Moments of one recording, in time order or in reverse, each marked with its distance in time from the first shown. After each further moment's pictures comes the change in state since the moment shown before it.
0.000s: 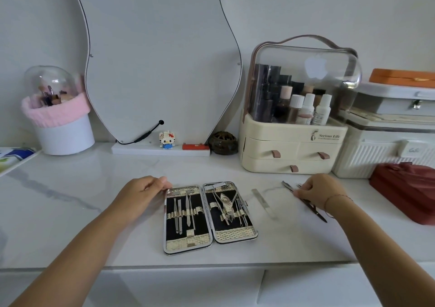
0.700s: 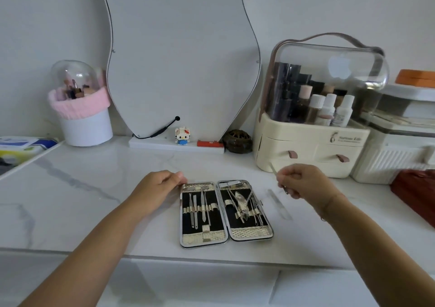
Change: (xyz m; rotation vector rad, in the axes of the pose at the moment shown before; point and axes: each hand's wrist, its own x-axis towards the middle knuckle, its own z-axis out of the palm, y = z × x) left_hand -0.002 0.005 0.000 -0.009 -0.007 -0.020; right_hand -0.052 -0.075 -0.007 0.807 -0.146 -0.260
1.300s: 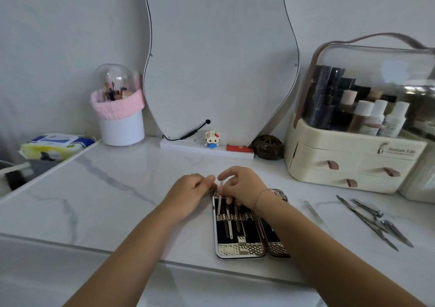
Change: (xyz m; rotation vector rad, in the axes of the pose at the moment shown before) left_hand 0.000 0.004 -0.001 0.055 0.044 0.012; right_hand 0.036 -0.043 0.158 -0.149 -0.352 -0.058
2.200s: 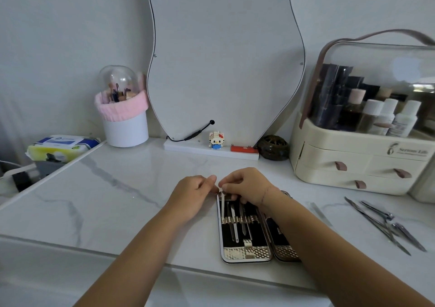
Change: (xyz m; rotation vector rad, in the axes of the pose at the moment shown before) left_hand -0.002 0.001 -0.001 0.032 0.050 -0.038; right_hand 0.013 0.004 -0.001 -0.002 -0.036 -0.009
